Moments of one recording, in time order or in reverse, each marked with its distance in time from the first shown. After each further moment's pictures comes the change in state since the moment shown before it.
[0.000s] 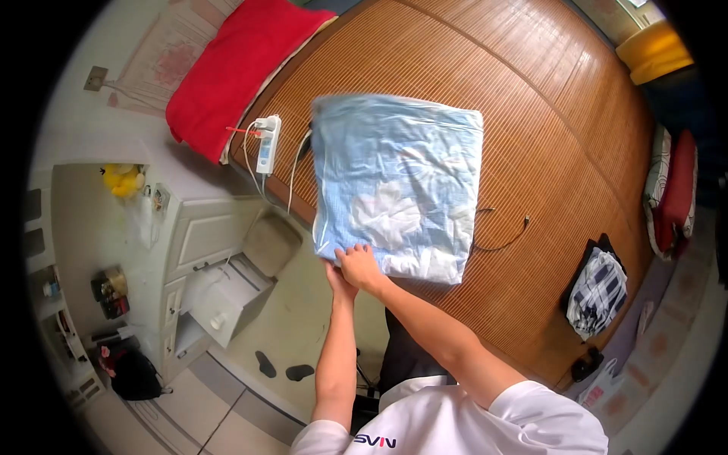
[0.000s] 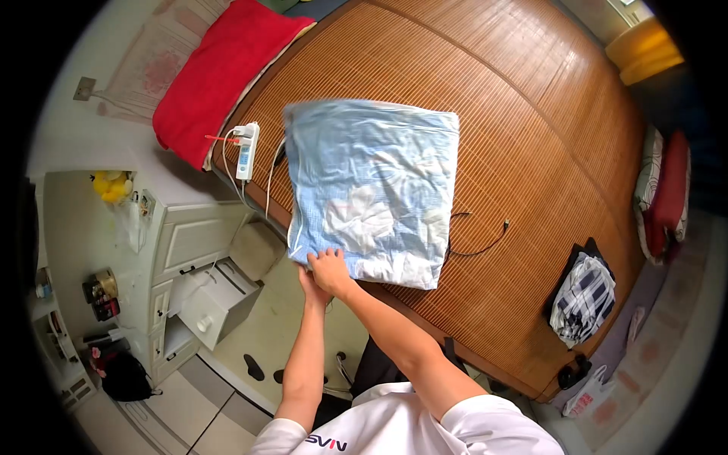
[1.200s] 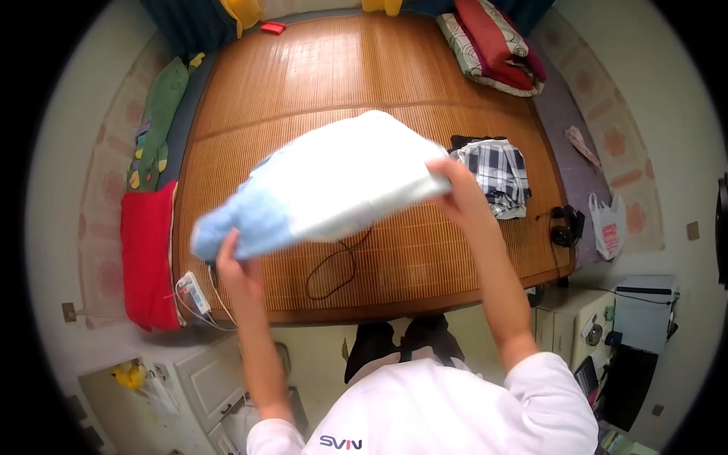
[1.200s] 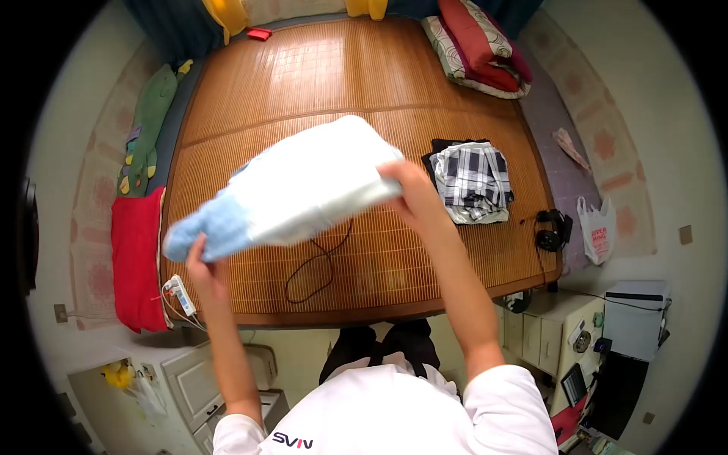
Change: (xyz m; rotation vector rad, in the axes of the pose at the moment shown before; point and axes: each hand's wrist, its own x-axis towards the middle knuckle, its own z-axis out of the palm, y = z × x) left_hand -0.127 -0.043 0.395 0.585 -0.427 0.103; right_hand -0.428 0.092 -0.335 1.610 1.172 0.157
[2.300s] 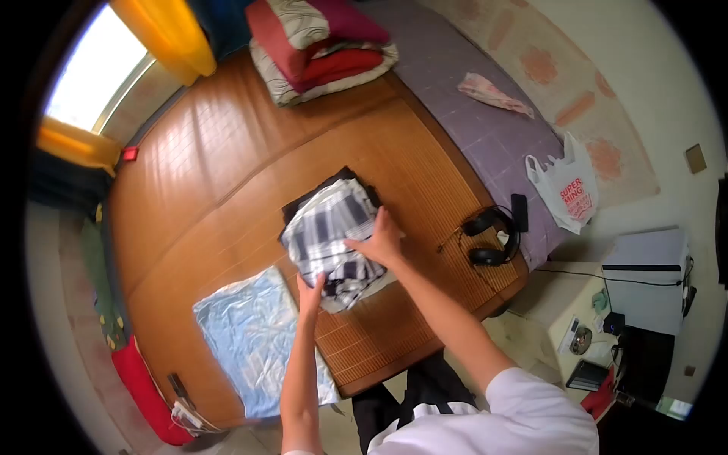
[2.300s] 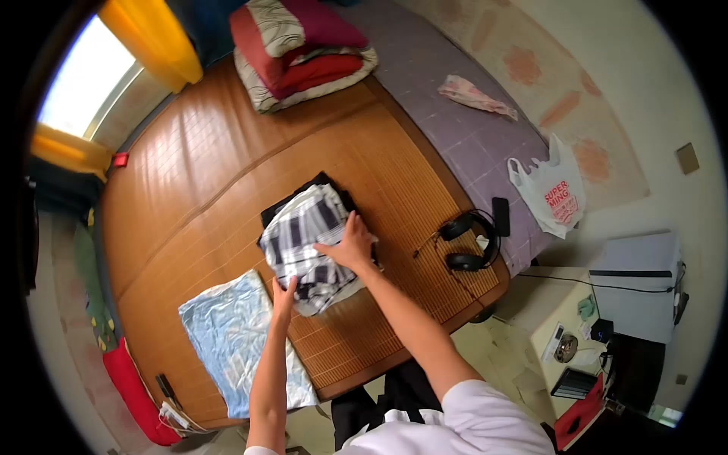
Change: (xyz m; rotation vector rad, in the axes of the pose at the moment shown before) left_hand -0.025 -0.603 0.205 1.180 -0.406 -0.296; right_hand 0.111 0.026 -0.511 -1.093 0.637 -0.086
